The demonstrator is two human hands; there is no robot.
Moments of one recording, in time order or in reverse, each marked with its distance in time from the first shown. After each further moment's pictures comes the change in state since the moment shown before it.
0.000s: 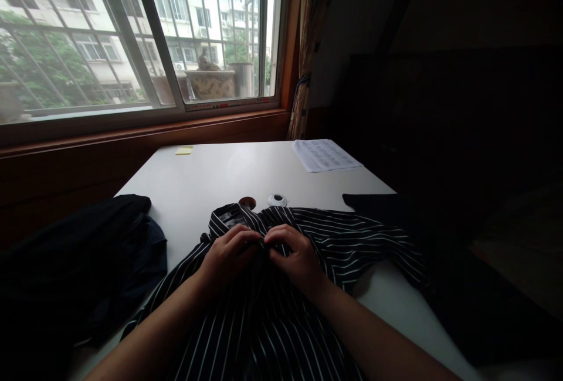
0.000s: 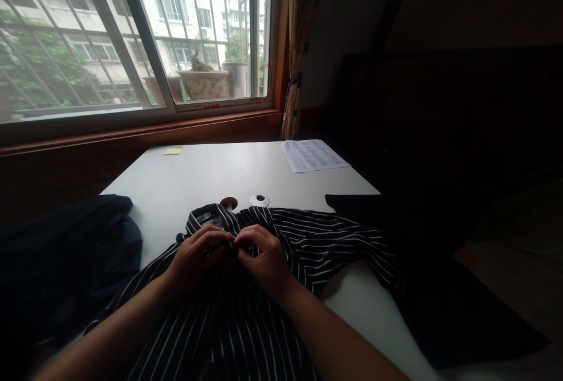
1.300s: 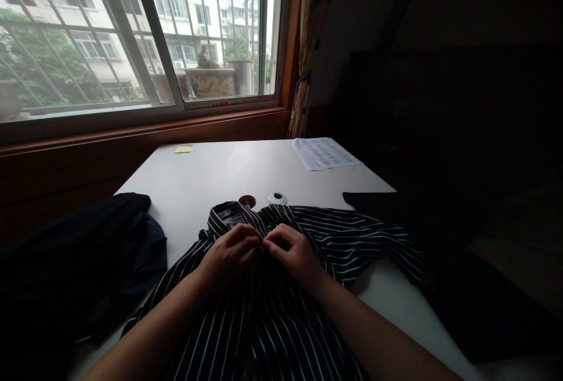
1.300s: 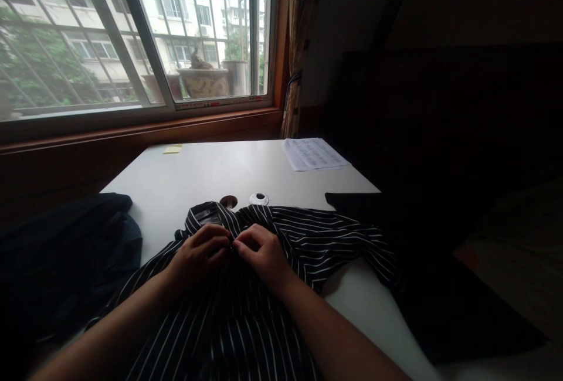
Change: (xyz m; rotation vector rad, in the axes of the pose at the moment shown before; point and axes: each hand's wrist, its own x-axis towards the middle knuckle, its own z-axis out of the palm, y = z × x) left_hand -0.002 0.001 -0.001 0.148 -0.077 0.117; right_hand 0.000 0.005 -0.002 -0.053 -0.099 0.165
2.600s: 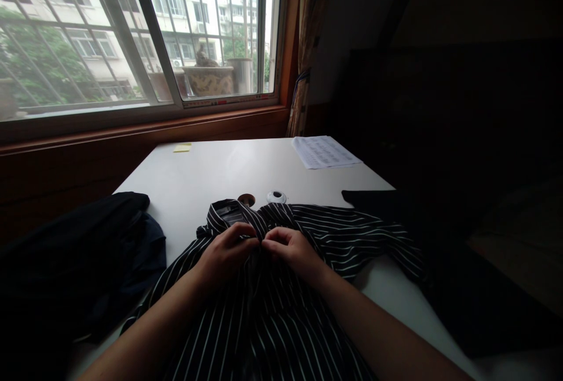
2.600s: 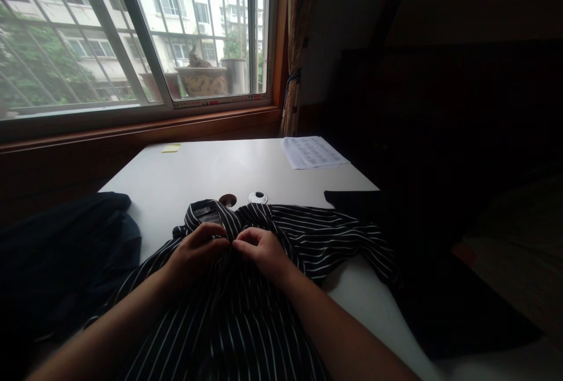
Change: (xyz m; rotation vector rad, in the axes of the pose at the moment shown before) left_hand -0.009 -0.005 -0.002 0.029 -0.043 -0.072; right_hand 0.004 0.000 -0.001 0.353 -0.150 0.382
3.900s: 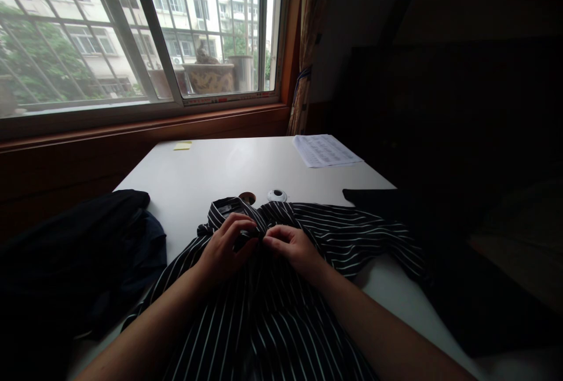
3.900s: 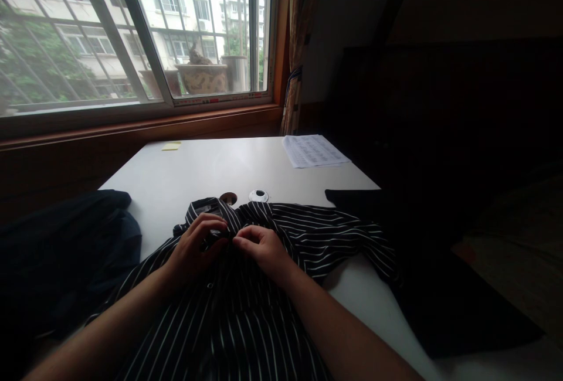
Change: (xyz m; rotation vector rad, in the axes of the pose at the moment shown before) left_hand 0.009 0.005 -0.004 -0.200 0.084 -0.091; right_hand -0.001 0.001 -0.002 0.019 -0.012 -0.045
